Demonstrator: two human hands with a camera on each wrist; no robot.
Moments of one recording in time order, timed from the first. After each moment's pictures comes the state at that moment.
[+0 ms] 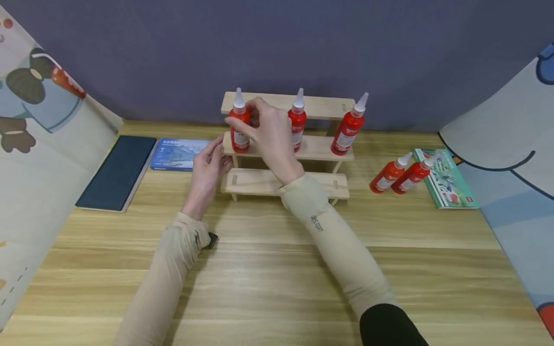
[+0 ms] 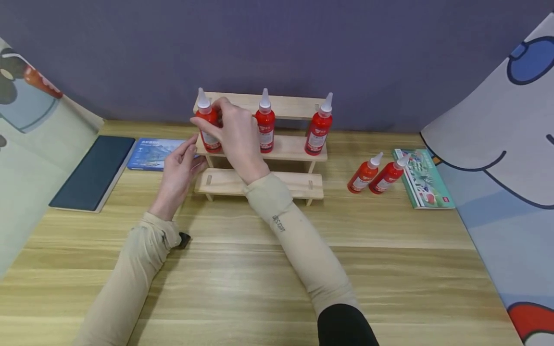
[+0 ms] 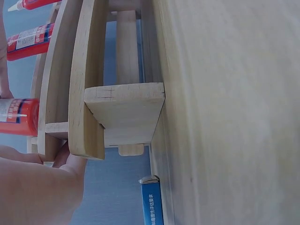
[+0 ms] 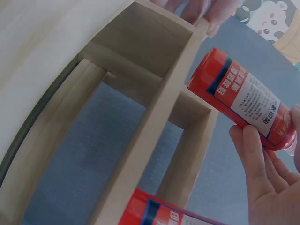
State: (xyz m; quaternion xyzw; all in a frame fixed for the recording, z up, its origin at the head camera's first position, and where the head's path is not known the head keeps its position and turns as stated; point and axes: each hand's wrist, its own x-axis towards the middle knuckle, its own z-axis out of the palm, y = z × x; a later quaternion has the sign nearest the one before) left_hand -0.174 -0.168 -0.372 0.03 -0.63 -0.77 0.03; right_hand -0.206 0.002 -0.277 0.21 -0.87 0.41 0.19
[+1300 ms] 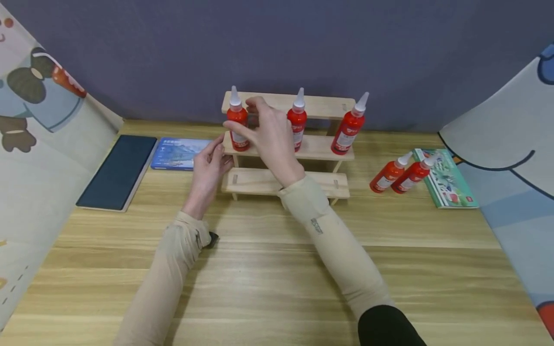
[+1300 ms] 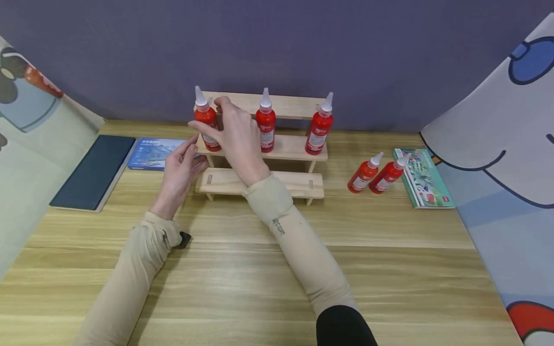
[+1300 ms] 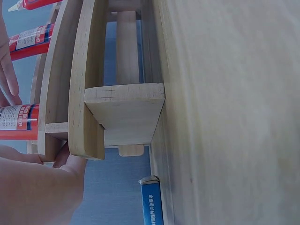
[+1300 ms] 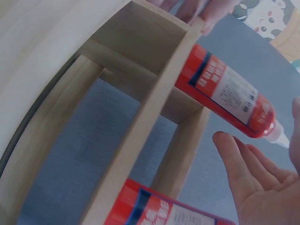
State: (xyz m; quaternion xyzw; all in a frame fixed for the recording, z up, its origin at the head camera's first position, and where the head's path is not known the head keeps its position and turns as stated) left_hand -0.174 -0.168 -0.372 0.03 -0.64 -0.77 0.03; right_hand -0.203 0.002 -0.281 0.20 -0.89 0.37 0.19
